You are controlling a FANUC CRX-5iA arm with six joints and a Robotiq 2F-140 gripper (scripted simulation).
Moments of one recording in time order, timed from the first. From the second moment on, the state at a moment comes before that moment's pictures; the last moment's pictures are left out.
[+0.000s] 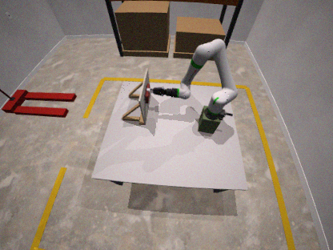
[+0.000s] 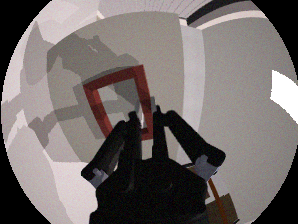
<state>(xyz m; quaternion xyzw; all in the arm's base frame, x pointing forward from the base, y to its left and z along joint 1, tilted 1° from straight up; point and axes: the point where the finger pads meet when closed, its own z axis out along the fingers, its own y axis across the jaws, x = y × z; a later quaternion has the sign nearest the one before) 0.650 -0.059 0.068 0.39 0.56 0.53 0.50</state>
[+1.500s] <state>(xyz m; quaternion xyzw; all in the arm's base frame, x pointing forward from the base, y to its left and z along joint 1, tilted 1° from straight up) 0.650 -0.061 0.068 0.40 0.55 0.54 0.49</state>
